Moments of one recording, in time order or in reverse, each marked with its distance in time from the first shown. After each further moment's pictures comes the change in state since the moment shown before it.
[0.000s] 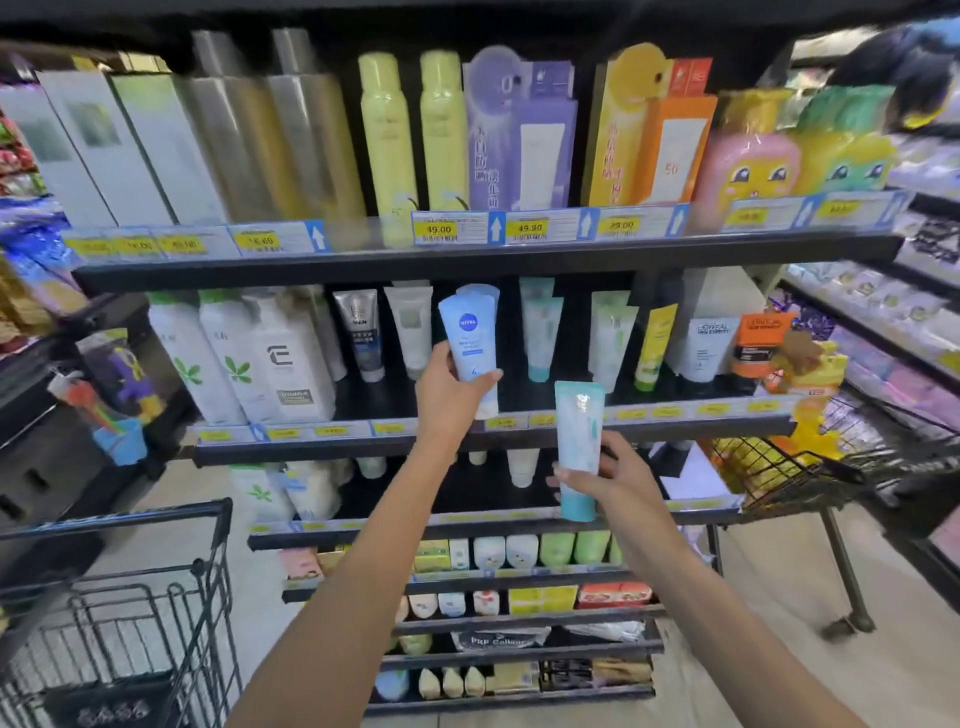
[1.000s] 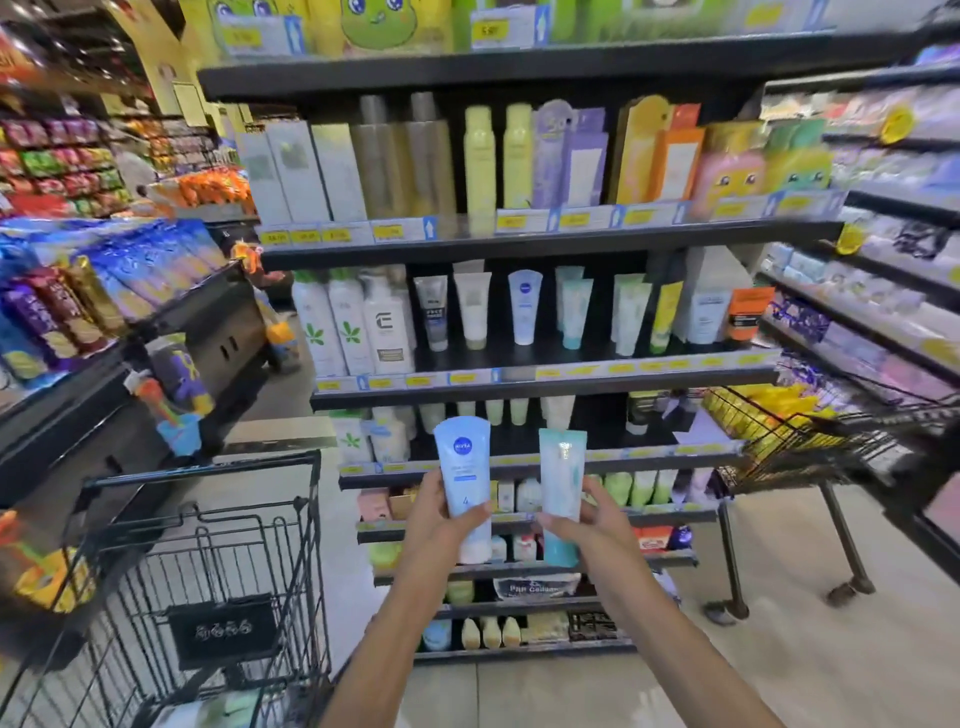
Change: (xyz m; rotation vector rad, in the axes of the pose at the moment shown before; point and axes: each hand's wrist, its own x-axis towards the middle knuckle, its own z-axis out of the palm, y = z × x) left_hand -0.269 -0.021 -0.176 -0.246 -0.149 -0.272; right_hand -0.201 0.042 0.101 0.017 -0.006 0.077
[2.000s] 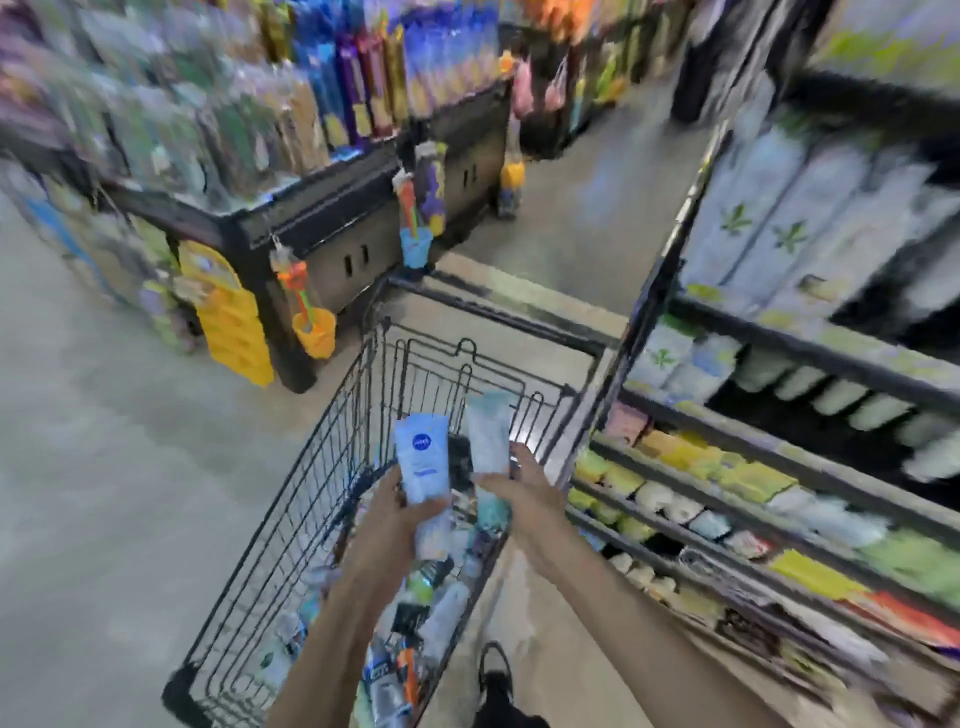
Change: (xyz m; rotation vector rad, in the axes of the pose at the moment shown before) left_hand -0.074 -0.093 -0.423 -0.280 0.488 -0.261; right_hand -0.003 0.137 0.459 -0.192 -0.579 0.356
